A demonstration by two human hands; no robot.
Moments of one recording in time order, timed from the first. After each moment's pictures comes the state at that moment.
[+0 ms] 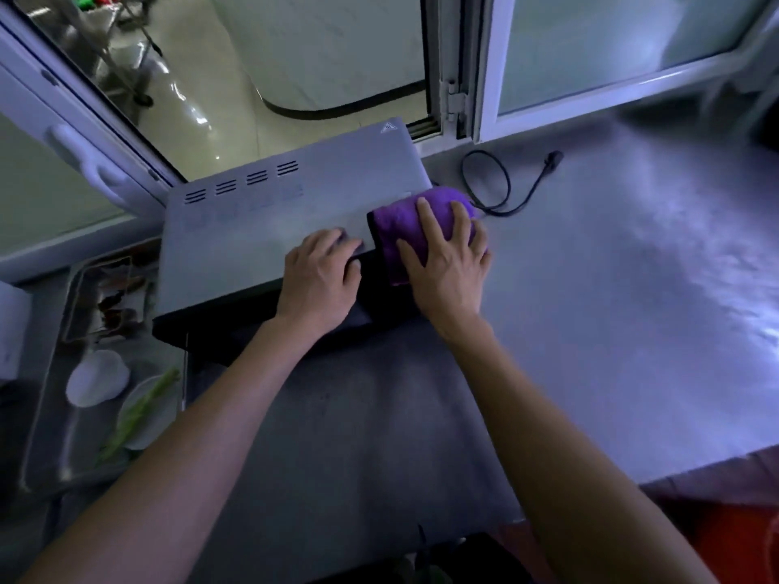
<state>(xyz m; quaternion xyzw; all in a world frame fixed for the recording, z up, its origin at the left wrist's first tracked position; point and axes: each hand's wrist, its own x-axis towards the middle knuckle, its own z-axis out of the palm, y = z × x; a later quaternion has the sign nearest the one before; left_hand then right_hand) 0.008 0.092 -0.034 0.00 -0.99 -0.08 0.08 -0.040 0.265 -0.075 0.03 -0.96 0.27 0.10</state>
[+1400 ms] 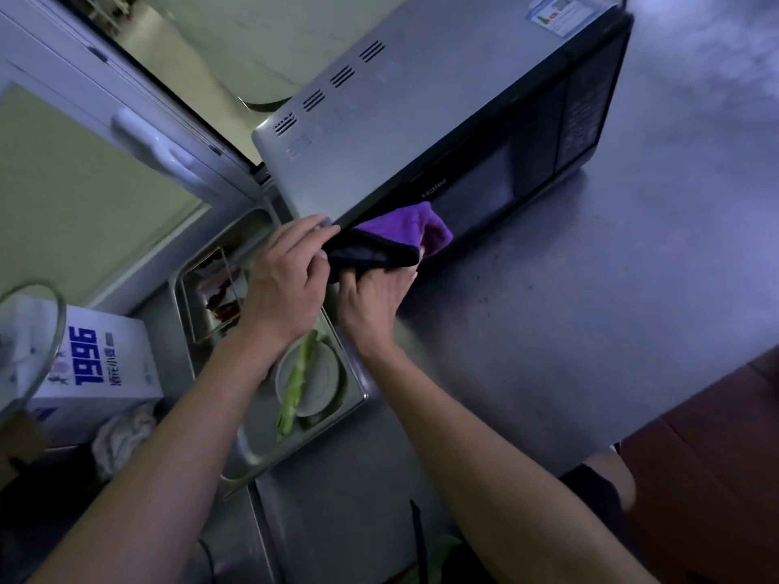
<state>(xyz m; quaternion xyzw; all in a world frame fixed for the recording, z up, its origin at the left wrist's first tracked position) 0.133 -0.173 -0.031 -0.17 -0.98 -0.10 0.08 0.145 -0.086 -0.109 -0.16 -0.80 0.59 0.01</state>
